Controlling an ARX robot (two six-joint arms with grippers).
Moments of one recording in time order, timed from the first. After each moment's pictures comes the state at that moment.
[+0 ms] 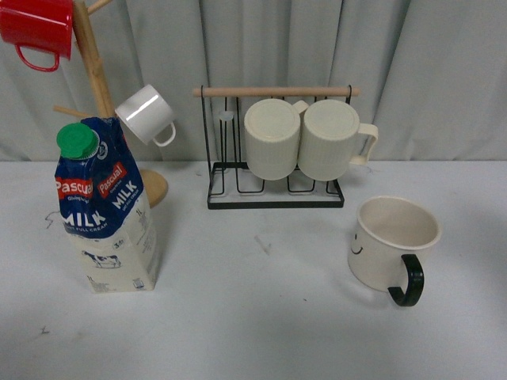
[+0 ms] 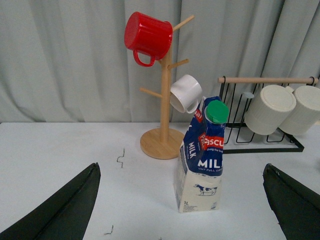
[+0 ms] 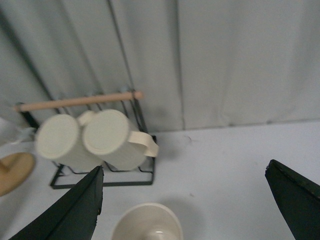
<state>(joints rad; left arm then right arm) 0.00 0.01 0.01 0.00 0.00 -0.01 0.05 1.39 0.54 0.75 -0.12 0.11</state>
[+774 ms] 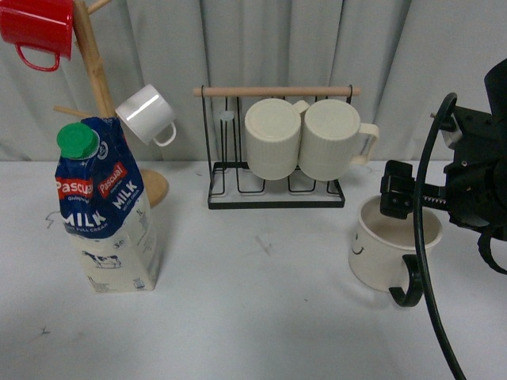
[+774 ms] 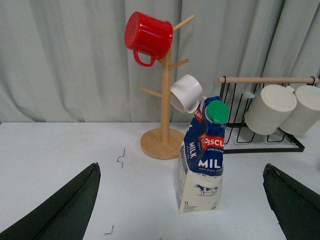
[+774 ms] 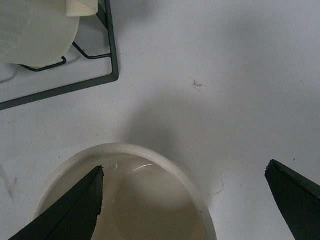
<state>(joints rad) 0.00 0.01 0.01 0.00 0.00 -0.01 0.14 2.02 1.06 0.18 0.03 0.30</state>
